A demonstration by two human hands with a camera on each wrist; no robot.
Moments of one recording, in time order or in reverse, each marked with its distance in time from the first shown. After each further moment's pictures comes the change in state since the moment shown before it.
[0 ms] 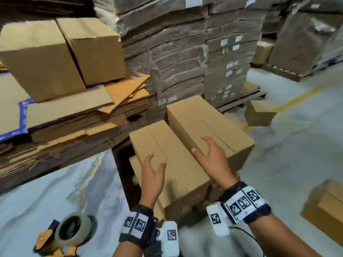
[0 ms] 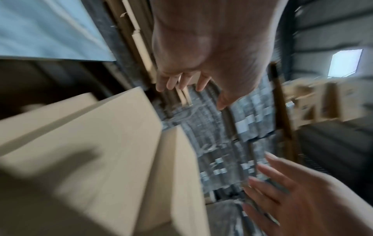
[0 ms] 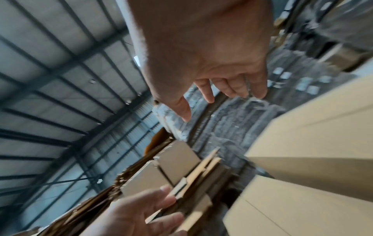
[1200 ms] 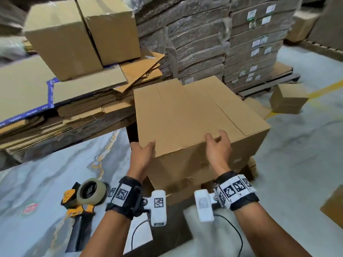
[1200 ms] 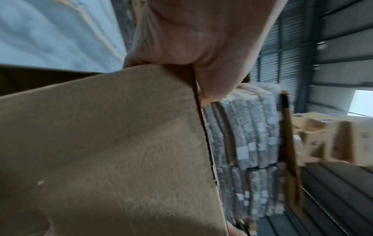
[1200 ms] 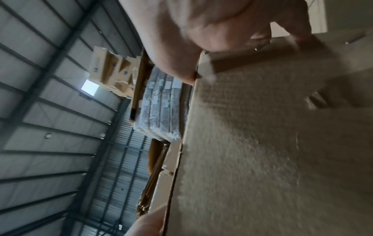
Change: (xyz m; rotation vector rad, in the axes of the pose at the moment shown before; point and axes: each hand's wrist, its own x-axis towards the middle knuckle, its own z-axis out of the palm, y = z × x) left_hand 0.006 -0.022 -0.031 -0.175 0.126 -0.266; right_hand -0.016 0.028 0.025 0.523 0.241 0.379
